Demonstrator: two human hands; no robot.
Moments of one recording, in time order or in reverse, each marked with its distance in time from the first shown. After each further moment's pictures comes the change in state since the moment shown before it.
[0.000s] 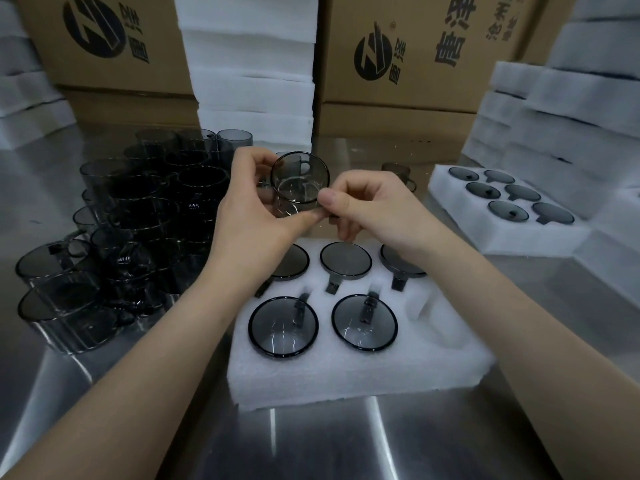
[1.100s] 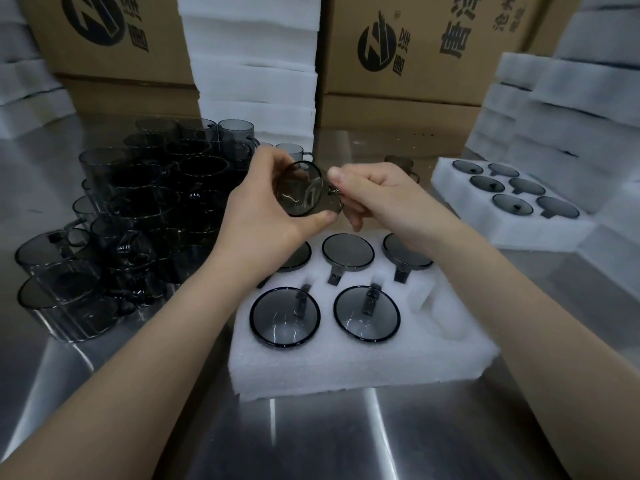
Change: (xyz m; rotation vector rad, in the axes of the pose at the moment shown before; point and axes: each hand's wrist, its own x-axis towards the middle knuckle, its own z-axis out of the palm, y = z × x) left_hand -0.001 0.000 0.002 0.202 -0.078 -0.027; right_hand -0.003 -0.006 -0.003 -0.061 -0.055 0.031
